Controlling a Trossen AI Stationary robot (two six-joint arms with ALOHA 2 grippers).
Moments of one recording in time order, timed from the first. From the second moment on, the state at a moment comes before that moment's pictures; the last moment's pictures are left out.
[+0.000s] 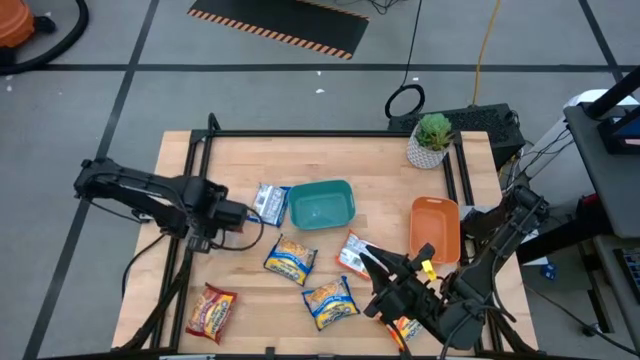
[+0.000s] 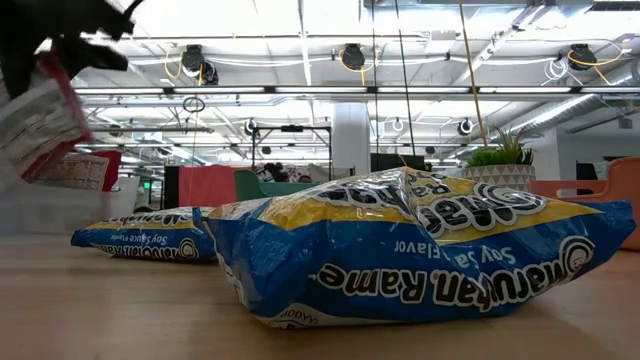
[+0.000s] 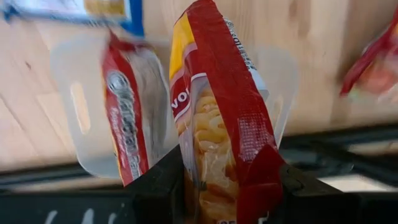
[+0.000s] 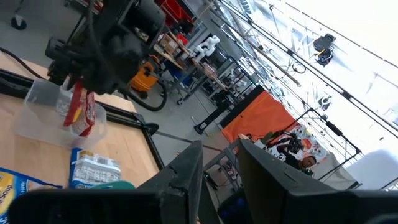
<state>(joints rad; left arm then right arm) -0.18 1.22 1.08 -1.57 0.02 -0.01 0.81 1.66 1.54 0.15 1.57 -0.77</state>
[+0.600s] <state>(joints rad) -0.18 1.28 0.94 -1.57 -0.11 0.01 0.81 1.66 1.54 0.15 1.57 -0.76</state>
